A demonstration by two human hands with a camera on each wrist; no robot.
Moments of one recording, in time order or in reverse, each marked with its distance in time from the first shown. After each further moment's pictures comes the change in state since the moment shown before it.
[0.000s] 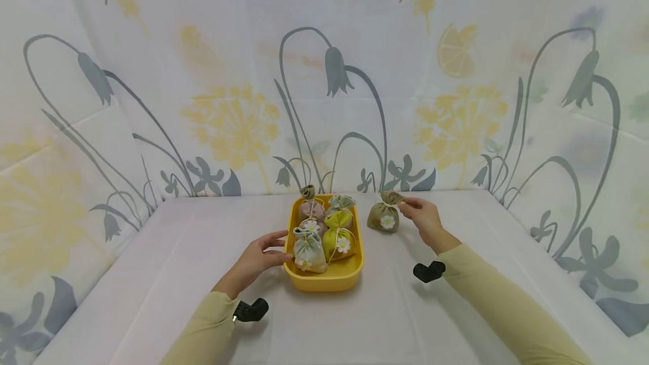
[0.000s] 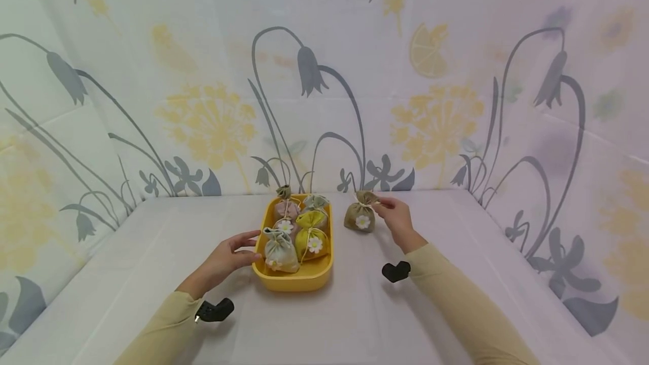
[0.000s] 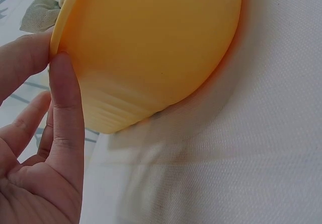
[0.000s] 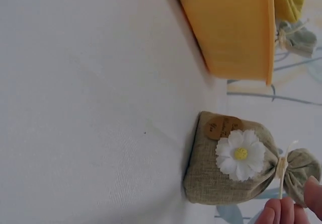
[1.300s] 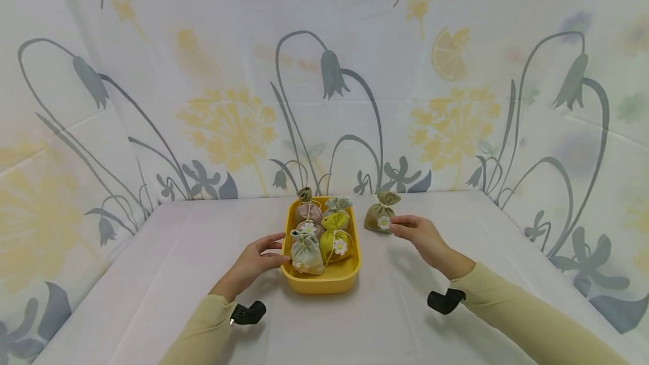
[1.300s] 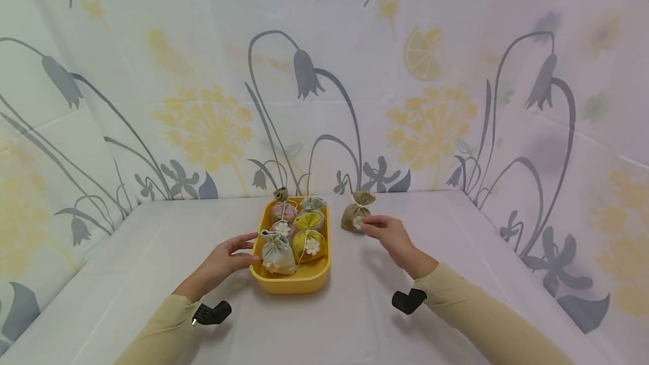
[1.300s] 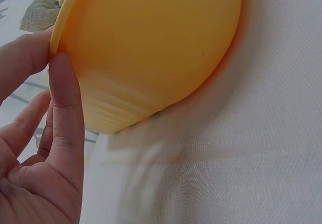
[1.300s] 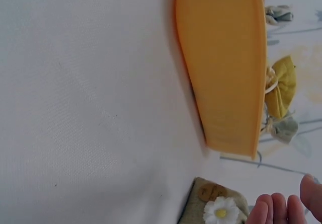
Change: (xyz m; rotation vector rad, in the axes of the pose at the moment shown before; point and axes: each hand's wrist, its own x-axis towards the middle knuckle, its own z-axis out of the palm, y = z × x) left_hand -0.001 0.001 0.001 -0.002 0.013 -0.005; right_hand -0.055 -0.016 0.000 -0.025 -0.221 0.014
